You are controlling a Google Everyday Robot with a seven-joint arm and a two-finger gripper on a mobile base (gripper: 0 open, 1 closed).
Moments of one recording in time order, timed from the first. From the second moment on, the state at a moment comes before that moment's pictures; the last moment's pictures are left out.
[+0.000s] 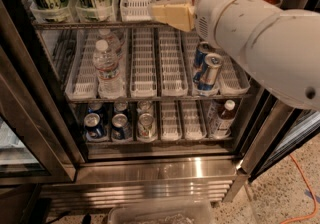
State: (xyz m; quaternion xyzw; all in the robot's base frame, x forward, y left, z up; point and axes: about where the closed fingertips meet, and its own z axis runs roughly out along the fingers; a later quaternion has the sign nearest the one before) arm 0.579 -0.075 1.081 -0.20 0.67 0.03 0.71
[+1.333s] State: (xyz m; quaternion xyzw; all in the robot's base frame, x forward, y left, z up) arm 0.592 -0.062 1.084 -0.19 0.66 0.04 0.73
